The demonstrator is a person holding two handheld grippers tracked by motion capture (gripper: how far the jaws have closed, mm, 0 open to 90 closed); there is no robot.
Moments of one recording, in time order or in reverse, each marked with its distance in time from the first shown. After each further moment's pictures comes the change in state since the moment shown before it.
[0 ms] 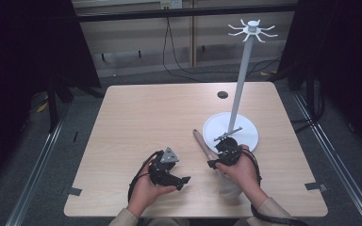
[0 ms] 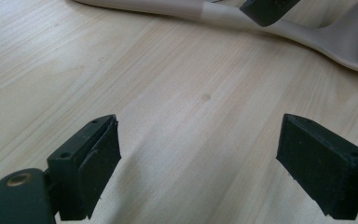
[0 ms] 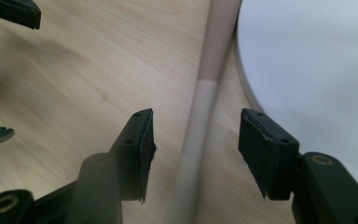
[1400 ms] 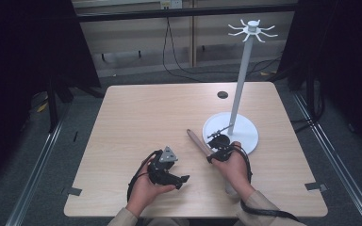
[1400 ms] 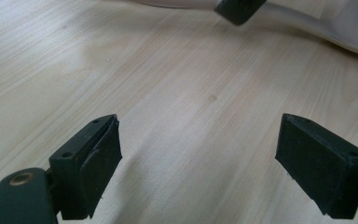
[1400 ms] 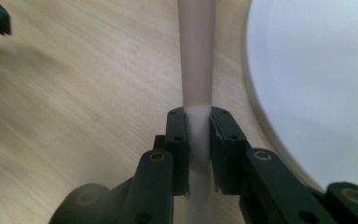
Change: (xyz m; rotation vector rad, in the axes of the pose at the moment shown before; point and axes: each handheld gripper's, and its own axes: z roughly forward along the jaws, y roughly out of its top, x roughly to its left) left arm 0.003 -0.001 -0.001 -0.013 0.006 -0.005; right arm 0.005 0.017 0.014 0.045 -0.031 0.017
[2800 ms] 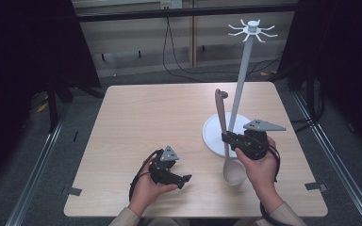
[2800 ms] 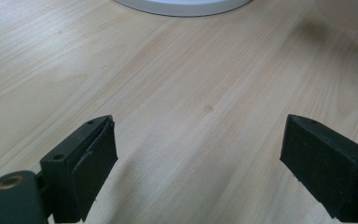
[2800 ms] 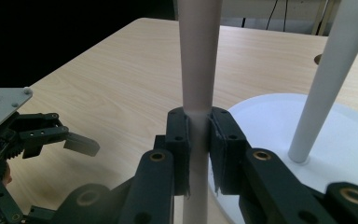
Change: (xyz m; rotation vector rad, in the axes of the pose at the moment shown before) left arm -0.001 0.003 0.004 -0.020 -0.009 -0.024; right arm -0.022 -0.028 -0.094 -0.605 0.039 0.030
